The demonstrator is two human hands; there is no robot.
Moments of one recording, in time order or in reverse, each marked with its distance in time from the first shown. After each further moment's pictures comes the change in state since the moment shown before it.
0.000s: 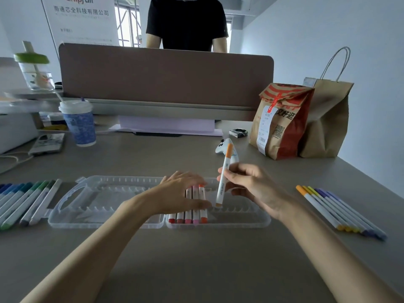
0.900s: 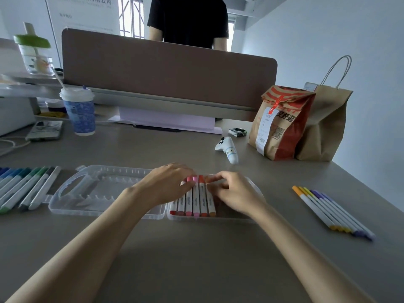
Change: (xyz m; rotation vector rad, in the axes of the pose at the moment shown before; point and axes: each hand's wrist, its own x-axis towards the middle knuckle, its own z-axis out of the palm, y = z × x) left_hand 0.003 -0.020 0.004 0.123 0.259 0.107; right_hand 0.013 0.020 0.030 -0.718 0.100 0.012
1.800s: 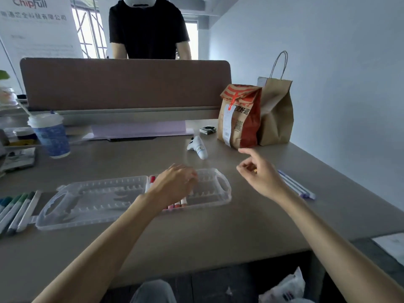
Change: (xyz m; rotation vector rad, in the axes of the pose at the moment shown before) left_hand 0.017 0.070 0.009 -0.113 0.036 -0.026; right_hand -0.064 0.066 -0.084 0.035 0.399 -0.109
